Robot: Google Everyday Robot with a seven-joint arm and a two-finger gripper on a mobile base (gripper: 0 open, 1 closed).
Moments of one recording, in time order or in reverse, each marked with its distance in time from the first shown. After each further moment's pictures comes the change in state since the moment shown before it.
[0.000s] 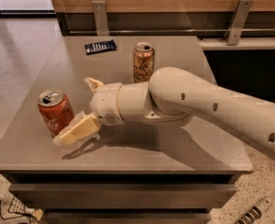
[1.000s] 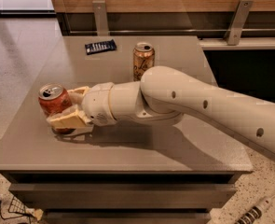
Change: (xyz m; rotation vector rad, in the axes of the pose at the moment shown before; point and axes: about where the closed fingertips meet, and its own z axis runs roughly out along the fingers) arm -0.009 0.008 0.018 -0.038 -0.018 -0.003
